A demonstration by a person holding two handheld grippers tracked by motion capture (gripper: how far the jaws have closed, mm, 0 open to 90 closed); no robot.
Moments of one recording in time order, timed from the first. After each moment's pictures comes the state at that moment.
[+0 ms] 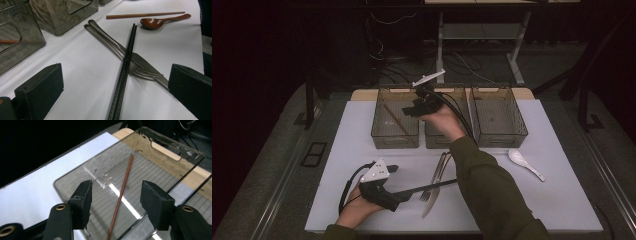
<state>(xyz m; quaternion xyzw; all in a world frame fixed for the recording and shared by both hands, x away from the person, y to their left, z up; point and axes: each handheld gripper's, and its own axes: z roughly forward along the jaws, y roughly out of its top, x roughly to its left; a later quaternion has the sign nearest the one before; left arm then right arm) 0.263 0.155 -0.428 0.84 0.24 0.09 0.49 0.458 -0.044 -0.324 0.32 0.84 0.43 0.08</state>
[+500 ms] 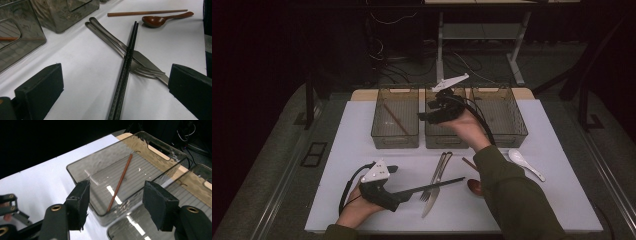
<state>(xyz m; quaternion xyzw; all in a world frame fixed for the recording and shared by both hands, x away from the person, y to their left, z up) 0.264 0.154 -0.430 0.84 0.24 0.09 0.48 0.423 -0.096 -0.310 0.29 0.84 0.45 0.10</state>
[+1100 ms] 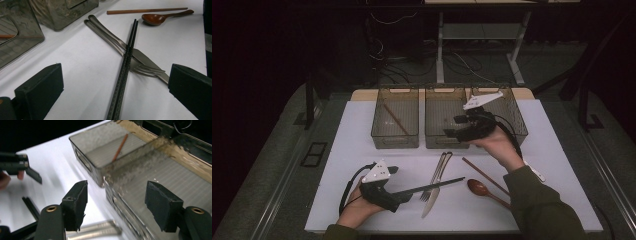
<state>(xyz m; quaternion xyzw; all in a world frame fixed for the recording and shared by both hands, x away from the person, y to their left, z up) 0.264 0.154 -0.431 0.84 0.24 0.09 0.48 0.378 -0.169 -0.329 0.29 0.84 0.44 0.10</state>
